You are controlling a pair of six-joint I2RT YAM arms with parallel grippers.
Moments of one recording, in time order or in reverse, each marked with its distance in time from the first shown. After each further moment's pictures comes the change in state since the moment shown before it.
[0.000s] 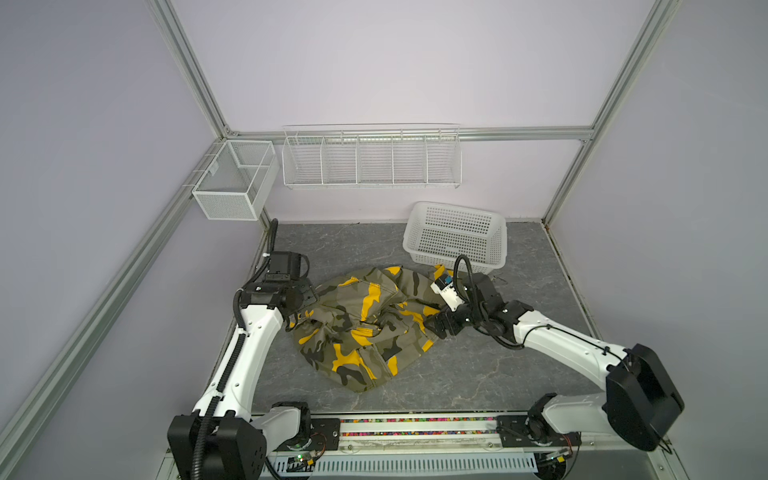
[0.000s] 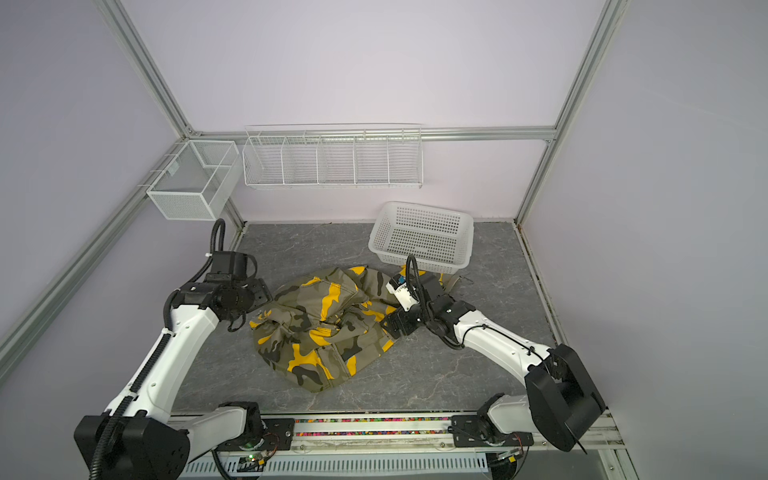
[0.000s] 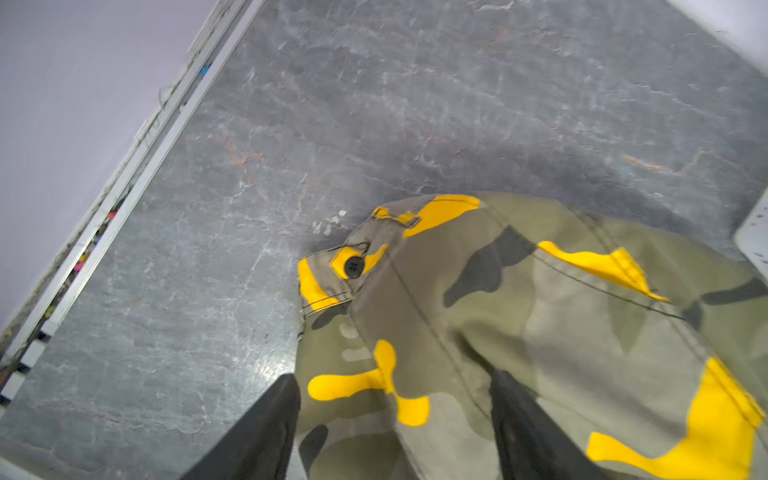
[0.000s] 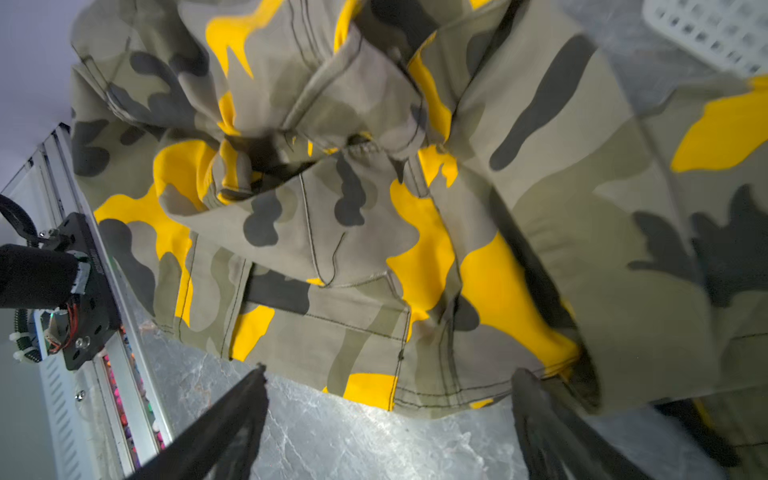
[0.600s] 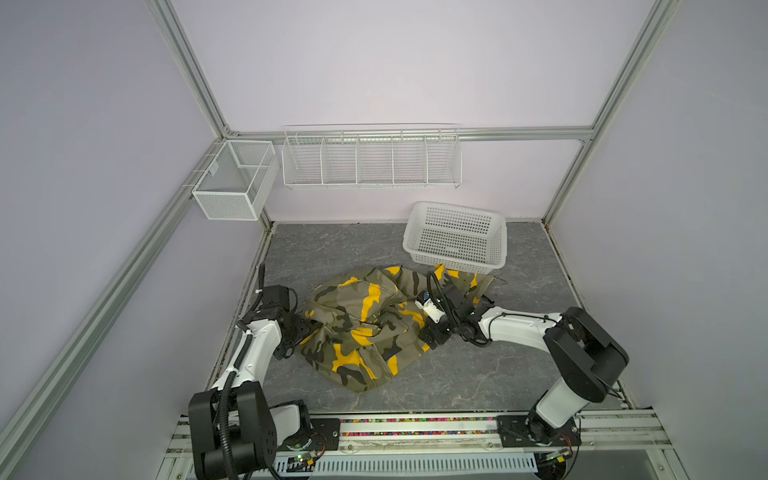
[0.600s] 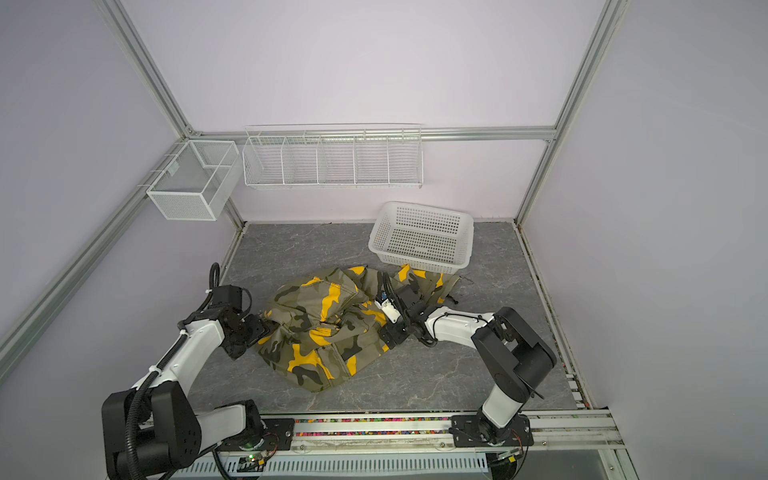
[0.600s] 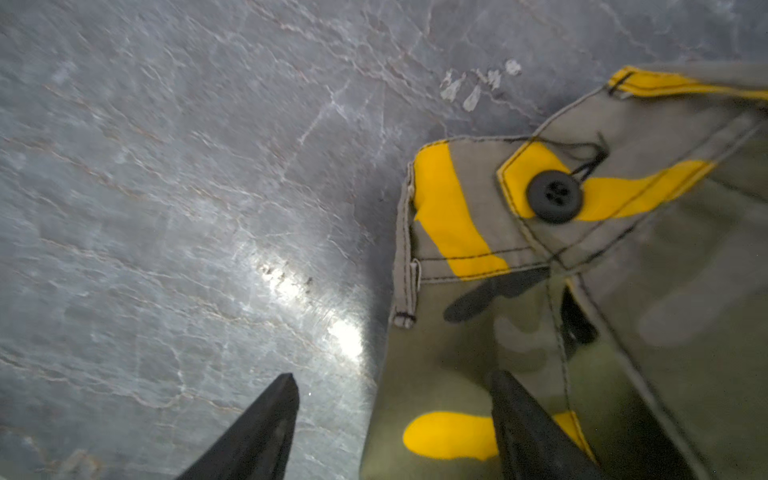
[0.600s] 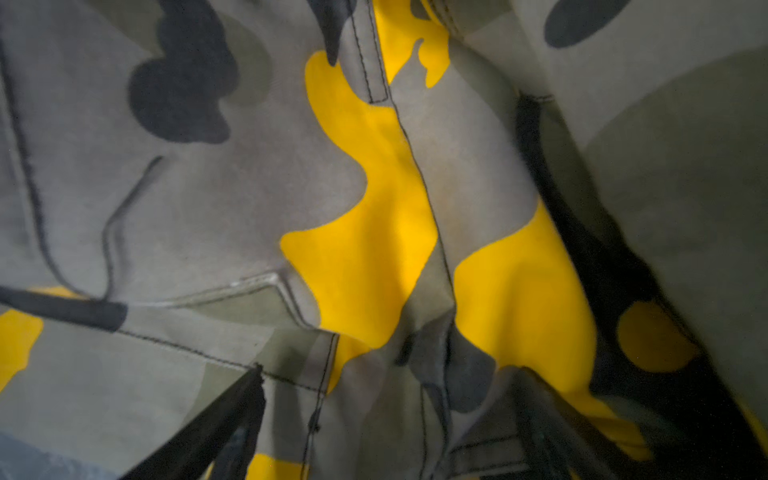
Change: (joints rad) left arm 0.171 0.072 -0.341 0.174 0.115 -0.053; right arm 0.060 0.323 0.053 0.104 0.213 -0.132
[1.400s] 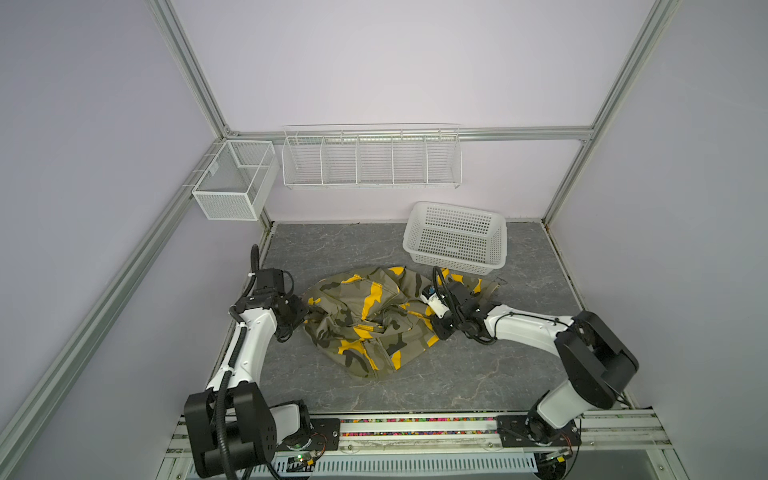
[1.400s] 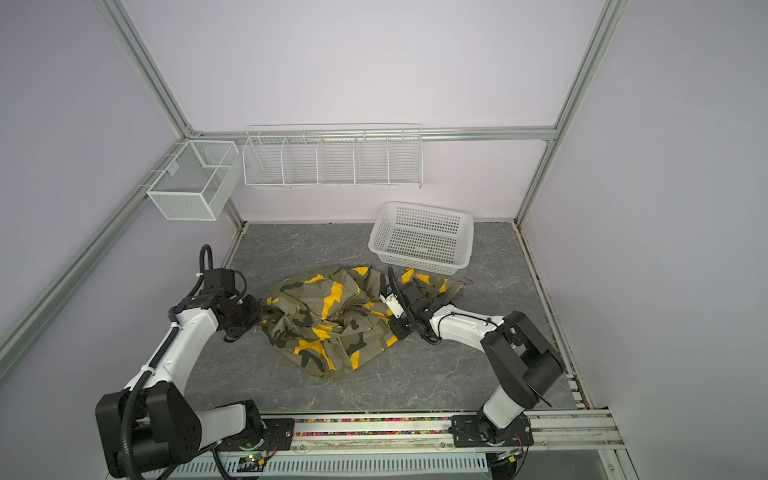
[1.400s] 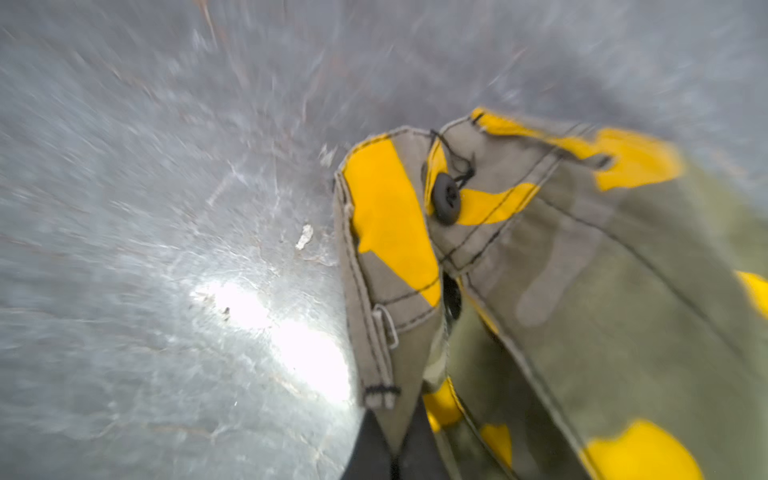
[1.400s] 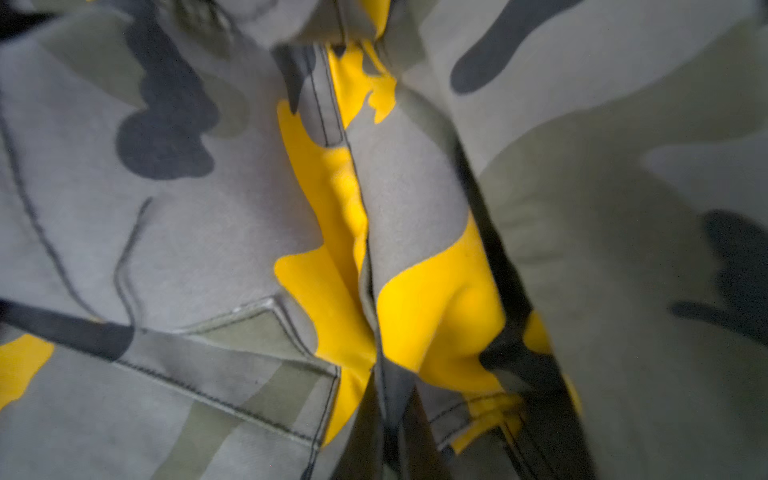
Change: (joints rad) left arm -0.007 -0.029 0.241 -0.094 0.117 0.019; right arm -0.045 -0.138 0.004 -0.096 0.029 0.053
